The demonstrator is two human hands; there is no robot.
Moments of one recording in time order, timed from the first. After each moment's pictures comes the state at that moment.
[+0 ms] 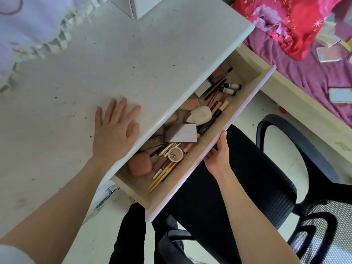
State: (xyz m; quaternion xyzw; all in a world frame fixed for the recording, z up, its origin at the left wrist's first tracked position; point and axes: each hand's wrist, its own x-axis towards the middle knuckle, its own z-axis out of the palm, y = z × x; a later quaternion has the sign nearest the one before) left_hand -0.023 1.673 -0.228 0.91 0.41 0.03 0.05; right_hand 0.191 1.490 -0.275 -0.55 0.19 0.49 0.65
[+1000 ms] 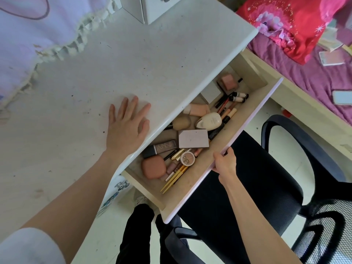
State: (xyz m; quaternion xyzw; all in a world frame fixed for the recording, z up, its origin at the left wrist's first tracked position) left_hand -0.023 1.670 -0.226 0.91 0.41 0.03 0.06; right_hand 0.169 1.474 -0.263 -0.83 0.07 0.38 0.41
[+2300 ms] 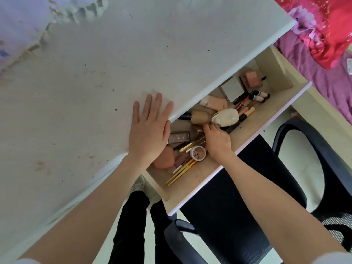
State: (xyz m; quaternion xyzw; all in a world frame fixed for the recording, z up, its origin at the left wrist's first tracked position) left_hand -0.024 1.617 -0.227 0.90 0.43 0.04 0.05; right_hand 0.166 1.535 -0.292 -0.80 -0.57 0.15 -0.12
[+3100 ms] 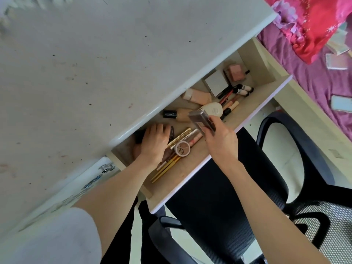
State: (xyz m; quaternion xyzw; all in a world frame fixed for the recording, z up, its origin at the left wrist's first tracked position) left_hand 0.022 1.575 -0.300 0.91 0.39 -0.11 0.10; right_hand 0.172 1.493 -0.230 -0.85 -0.46 0.13 0.21
